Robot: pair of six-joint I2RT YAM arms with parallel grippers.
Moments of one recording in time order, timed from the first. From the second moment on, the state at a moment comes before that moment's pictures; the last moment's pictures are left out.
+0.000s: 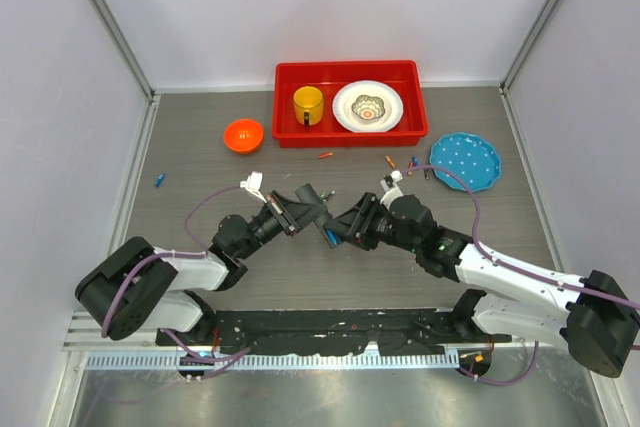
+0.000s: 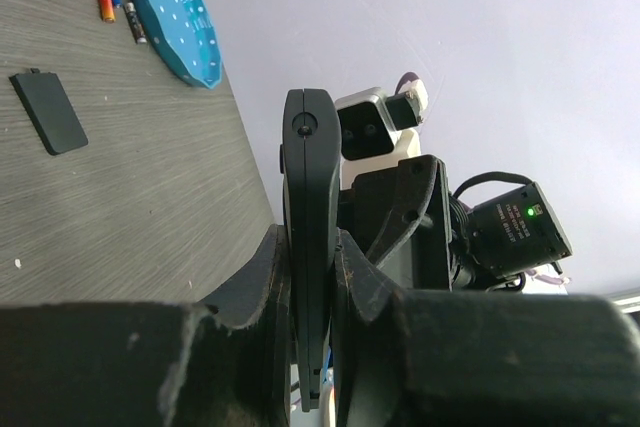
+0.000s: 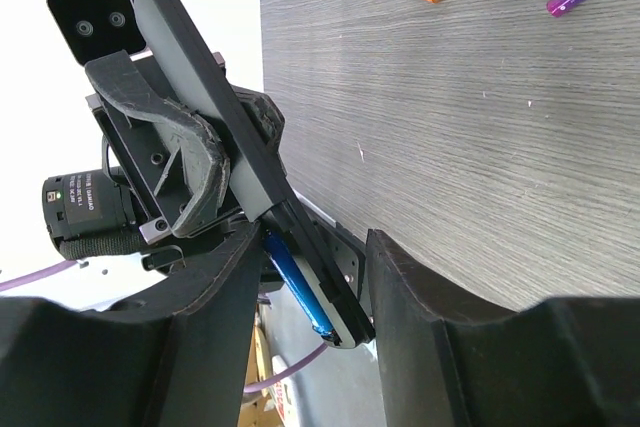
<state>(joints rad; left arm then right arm) -0.70 1.34 0.21 1.27 0.20 -1.29 0.86 1.02 0.51 0.13 -0.13 1.27</state>
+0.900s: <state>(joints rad) -0.69 1.34 0.21 1.23 0.18 -1.30 0.87 1.09 0.55 0.16 -0.14 1.20</state>
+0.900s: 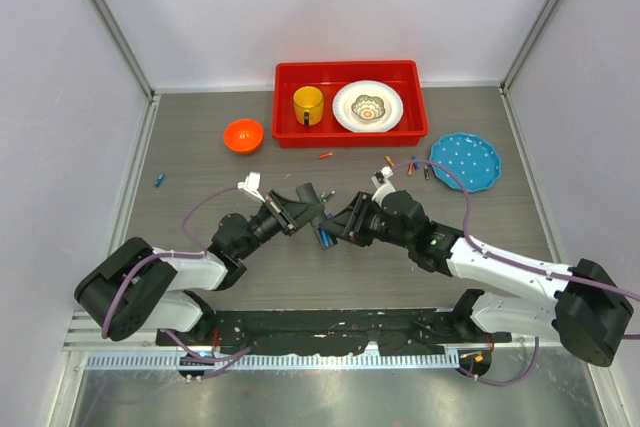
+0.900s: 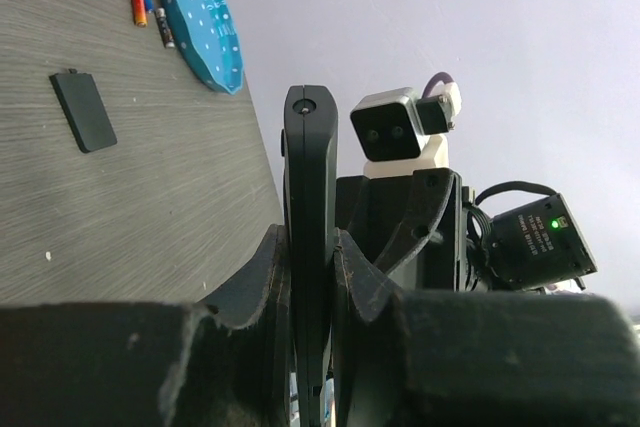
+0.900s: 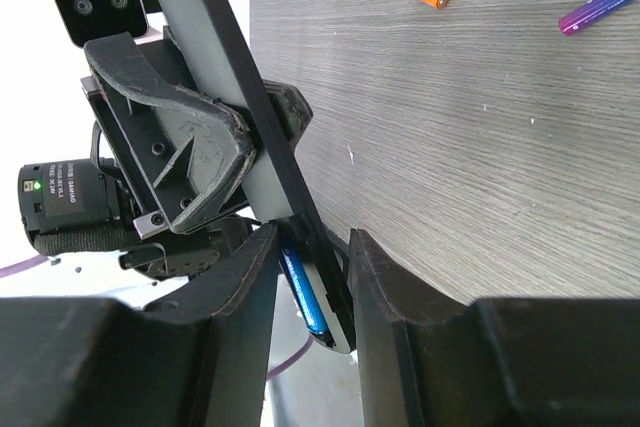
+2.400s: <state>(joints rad) -0.69 1.25 0.19 1.28 0.15 -1.25 0.89 1.04 0.63 0.02 -0.19 1.08</state>
